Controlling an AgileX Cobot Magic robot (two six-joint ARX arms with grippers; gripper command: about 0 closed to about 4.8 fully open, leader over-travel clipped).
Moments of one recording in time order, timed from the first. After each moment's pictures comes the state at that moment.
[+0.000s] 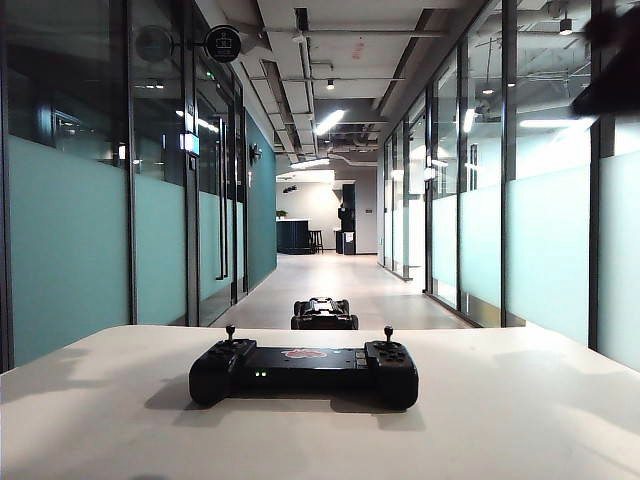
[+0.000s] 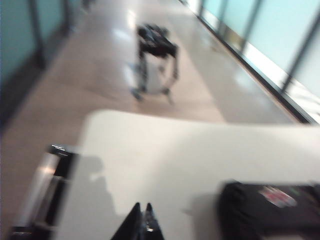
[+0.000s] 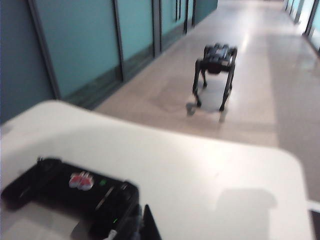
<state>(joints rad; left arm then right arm) -0.06 0.72 0.24 0.34 0.11 -0.08 0.39 0.74 0.27 0.38 0.03 0.00</state>
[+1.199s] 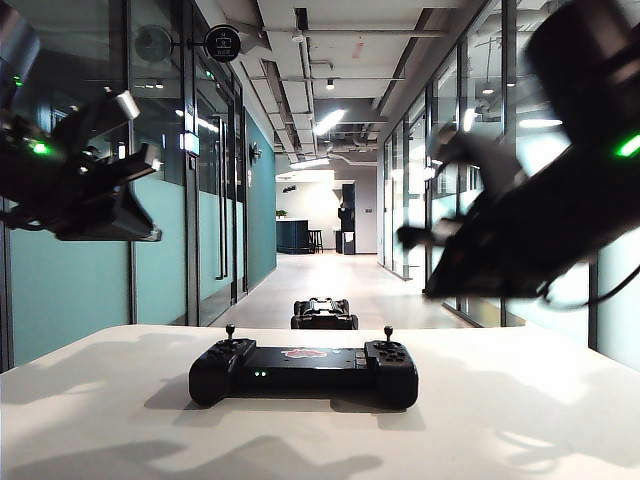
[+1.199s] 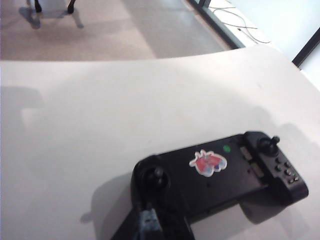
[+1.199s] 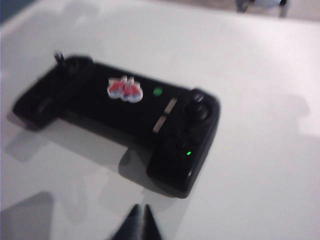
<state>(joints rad) -0.21 1.48 0.62 0.46 0.31 -0.08 0.58 1.57 0.46 0.66 0.07 0.16</state>
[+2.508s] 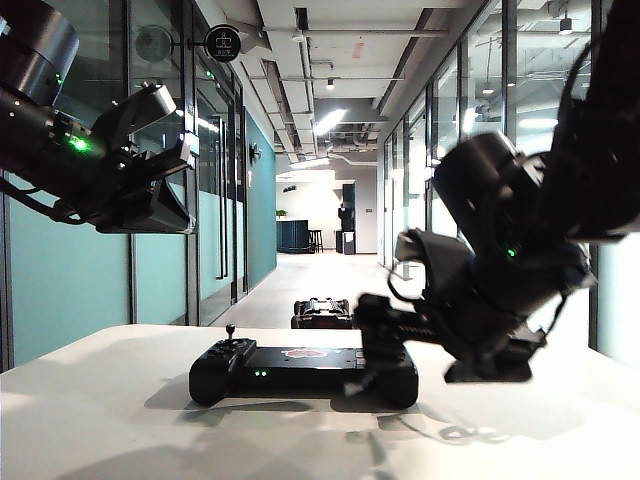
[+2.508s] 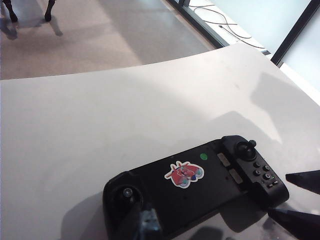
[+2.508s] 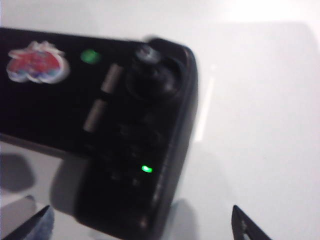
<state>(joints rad) -0.28 1.53 0.68 0.46 0.31 -0.06 0.54 1.95 0.72 0.59 0.08 0.33</state>
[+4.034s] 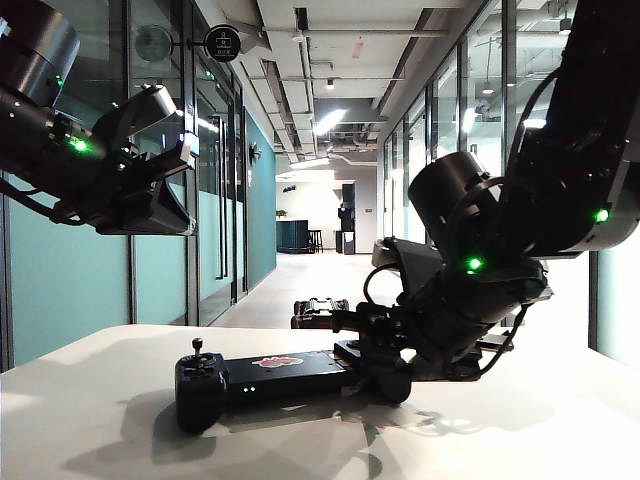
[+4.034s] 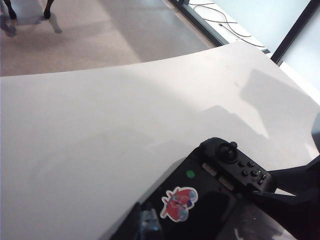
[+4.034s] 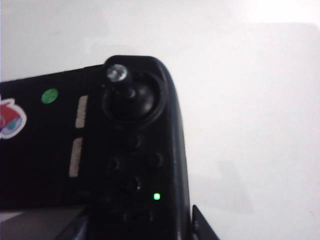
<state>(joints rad) -0.28 1.53 0.68 0.45 0.32 -0.06 0.54 2.05 0.84 0.59 0.08 0.31</state>
